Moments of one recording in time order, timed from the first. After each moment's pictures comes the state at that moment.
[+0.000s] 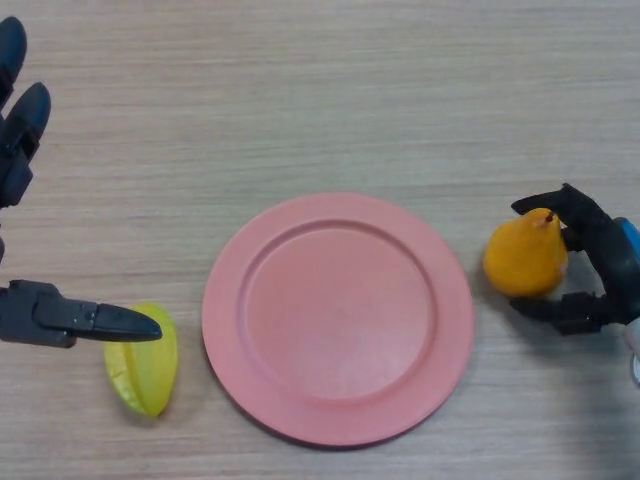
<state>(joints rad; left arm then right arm) 0.01 0.29 0.37 -0.69 -0.26 0.41 -0.24 -0.39 -0.35 -0.02 0.72 -0.41 -0.38 -0.07</state>
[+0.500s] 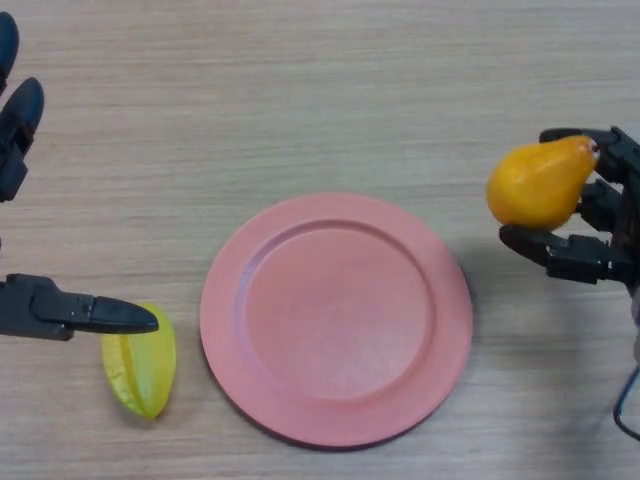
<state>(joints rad) 0.00 0.30 0.37 -0.66 -0.26 0.38 -0.23 -0.28 -0.26 -0.04 0.08 0.06 0.14 -0.05</state>
